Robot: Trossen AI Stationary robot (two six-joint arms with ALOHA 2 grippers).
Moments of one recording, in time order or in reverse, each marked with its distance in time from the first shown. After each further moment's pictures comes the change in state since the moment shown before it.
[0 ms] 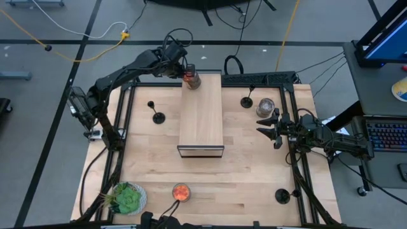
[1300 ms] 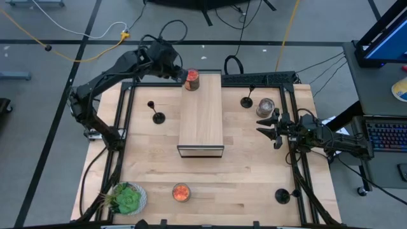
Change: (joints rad) left arm -0.069 -0.182 0.000 -0.004 0.079 0.382; right arm 0.000 0.000 0.000 0.000 0.000 0.000
